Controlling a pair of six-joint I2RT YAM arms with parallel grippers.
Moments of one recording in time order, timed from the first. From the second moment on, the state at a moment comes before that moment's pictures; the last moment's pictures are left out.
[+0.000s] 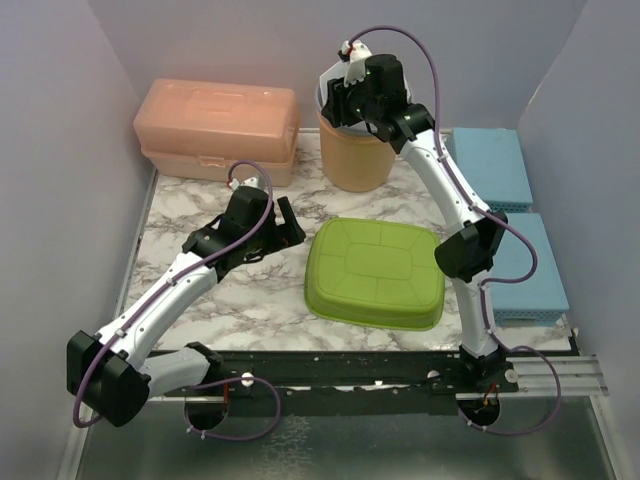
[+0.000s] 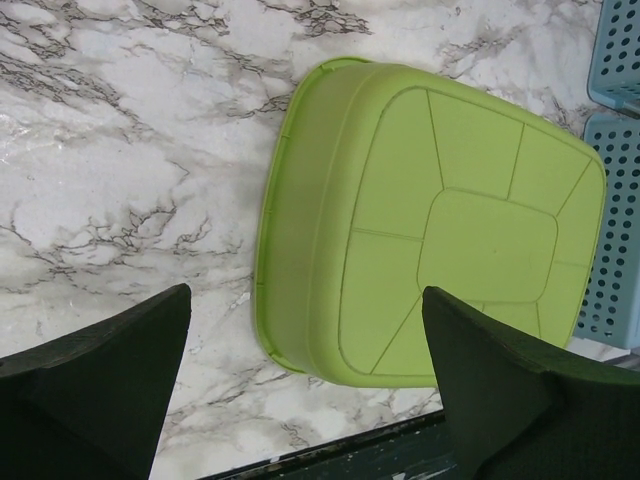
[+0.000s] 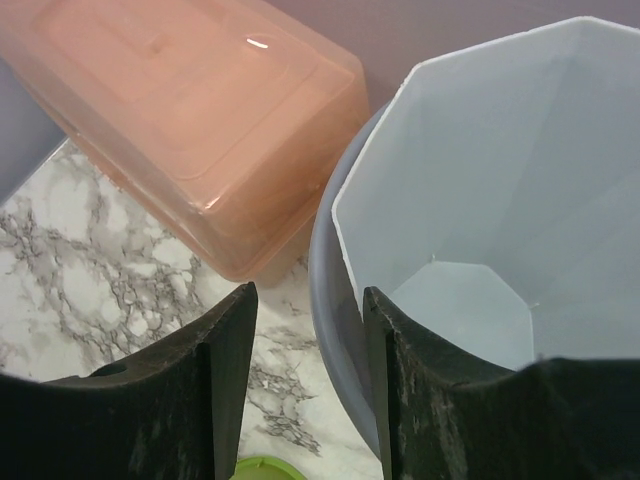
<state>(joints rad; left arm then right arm) -0.54 1.14 0.99 -0.57 -0.05 -0.74 0.50 2.21 2.49 -0.58 -0.15 0.03</state>
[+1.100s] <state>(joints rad) -0.54 1.09 0.98 -0.59 -0.05 -0.74 0.50 2.24 2.47 -0.57 -0.08 -0.03</state>
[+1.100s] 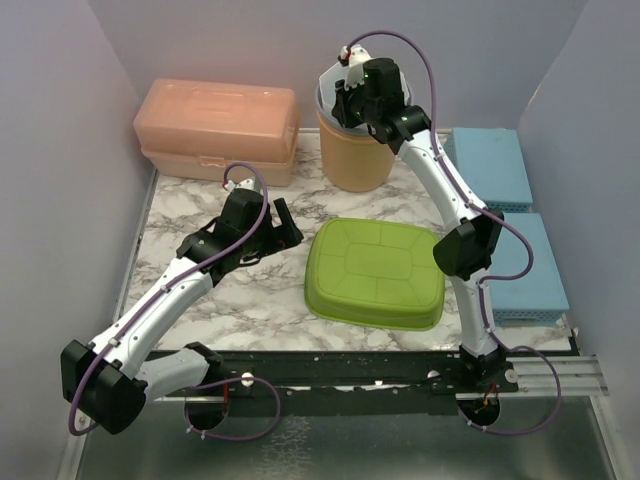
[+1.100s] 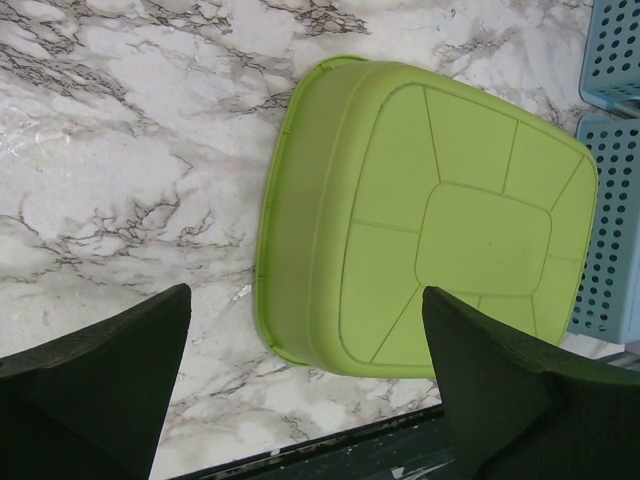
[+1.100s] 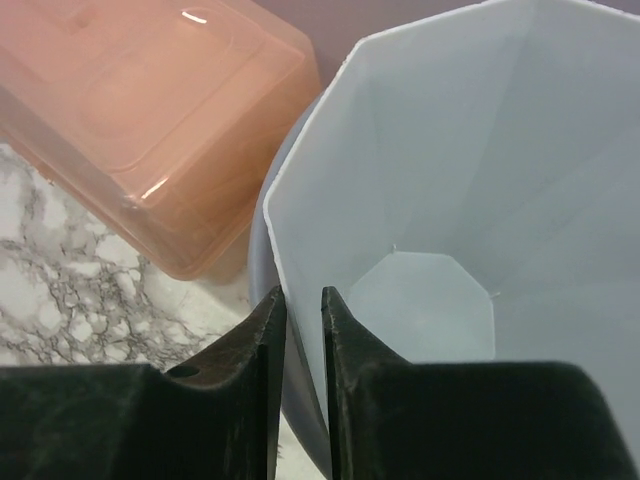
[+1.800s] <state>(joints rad) -0.54 1.06 0.97 -0.63 -0.10 -0.74 0.49 2.22 2.42 -0.55 -0.31 0.09</state>
